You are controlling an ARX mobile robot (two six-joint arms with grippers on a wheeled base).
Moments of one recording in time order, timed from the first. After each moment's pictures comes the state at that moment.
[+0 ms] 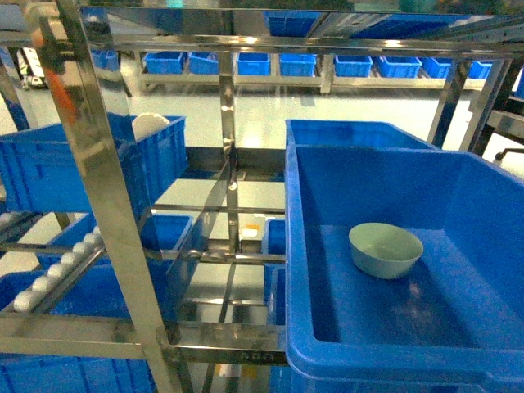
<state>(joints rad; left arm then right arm) 0.00 0.01 0.01 0.00 0.00 0.00 -0.22 0.85 0.38 0.08 -0.44 -0.23</state>
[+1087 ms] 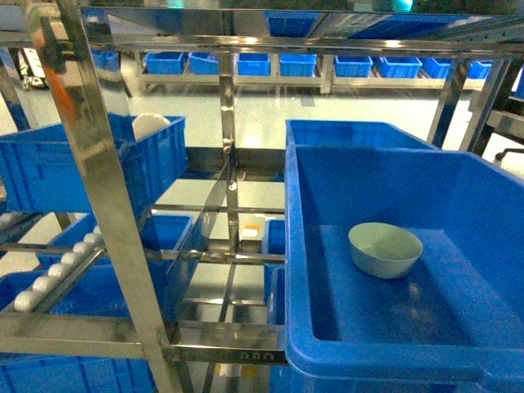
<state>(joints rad) 0.00 0.01 0.01 0.00 0.00 0.00 0.00 0.31 0.04 0.26 0.00 -0.01</state>
